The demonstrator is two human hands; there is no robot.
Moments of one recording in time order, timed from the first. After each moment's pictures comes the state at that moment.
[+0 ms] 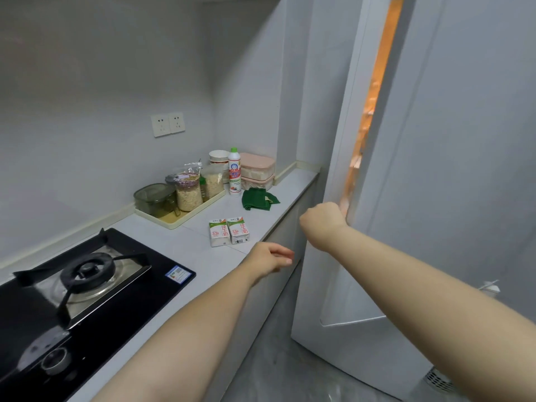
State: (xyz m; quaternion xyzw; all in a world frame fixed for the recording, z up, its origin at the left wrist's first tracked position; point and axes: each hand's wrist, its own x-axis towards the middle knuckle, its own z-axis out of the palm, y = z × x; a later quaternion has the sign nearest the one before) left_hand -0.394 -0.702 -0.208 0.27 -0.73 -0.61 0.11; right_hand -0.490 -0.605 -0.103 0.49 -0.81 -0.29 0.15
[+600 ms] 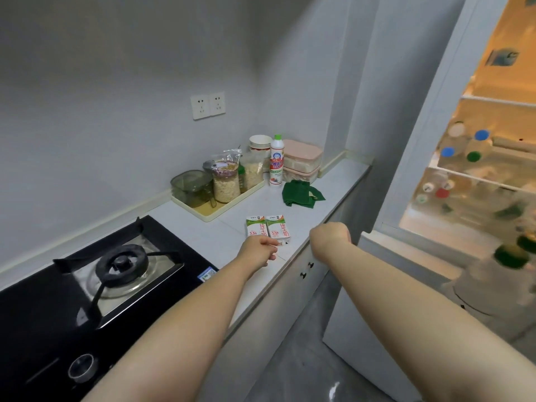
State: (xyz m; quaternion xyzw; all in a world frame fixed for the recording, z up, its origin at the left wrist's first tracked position) left_hand -0.385 -0.839 -0.233 0.43 -0.69 -0.56 0.17; right_hand -0.515 -0.749 -0.183 0.47 -0.84 -0.28 0.02
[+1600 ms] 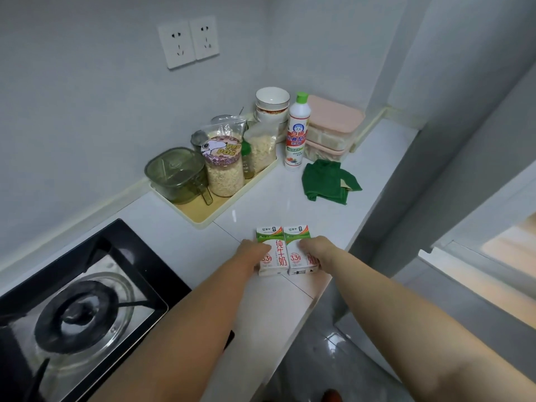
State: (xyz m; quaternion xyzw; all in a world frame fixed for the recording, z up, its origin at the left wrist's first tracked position) left_hand -0.474 -1.031 -0.333 0.60 -0.49 -0.63 0.05; right_hand -0.611 -0.950 -0.325 0.12 -0.81 0.31 -0.48
